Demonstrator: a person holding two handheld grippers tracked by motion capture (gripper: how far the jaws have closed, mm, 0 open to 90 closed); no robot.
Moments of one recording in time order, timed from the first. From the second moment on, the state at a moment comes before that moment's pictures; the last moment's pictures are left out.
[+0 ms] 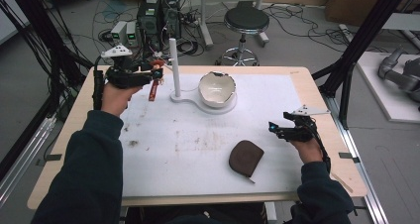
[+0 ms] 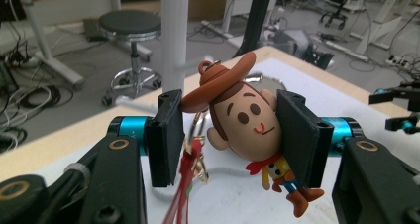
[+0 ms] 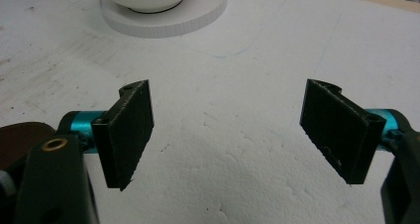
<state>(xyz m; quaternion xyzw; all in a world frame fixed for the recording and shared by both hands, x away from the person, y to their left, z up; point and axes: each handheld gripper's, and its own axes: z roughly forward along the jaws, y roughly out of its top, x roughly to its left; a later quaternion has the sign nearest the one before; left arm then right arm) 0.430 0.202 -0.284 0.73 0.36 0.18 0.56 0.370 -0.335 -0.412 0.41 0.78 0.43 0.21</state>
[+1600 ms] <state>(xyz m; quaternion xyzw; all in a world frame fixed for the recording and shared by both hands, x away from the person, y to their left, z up) 0.444 0.209 -0.347 0.69 0.42 0.19 0.55 0.369 -0.334 -0.412 0.41 0.78 0.43 0.21</state>
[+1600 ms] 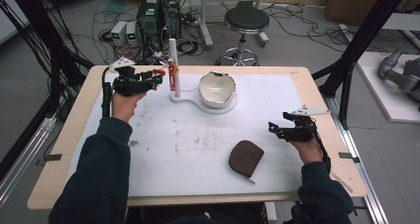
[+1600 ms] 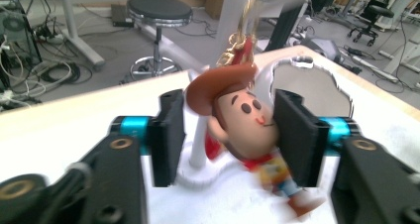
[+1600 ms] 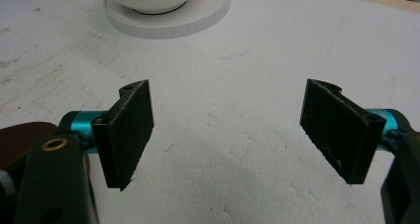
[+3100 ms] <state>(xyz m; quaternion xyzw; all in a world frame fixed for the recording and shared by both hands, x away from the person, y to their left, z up) 0.373 0.230 -0.413 0.69 0.39 0.22 0.56 0.368 -0.326 -0.412 0.40 0.79 0.42 0.21</state>
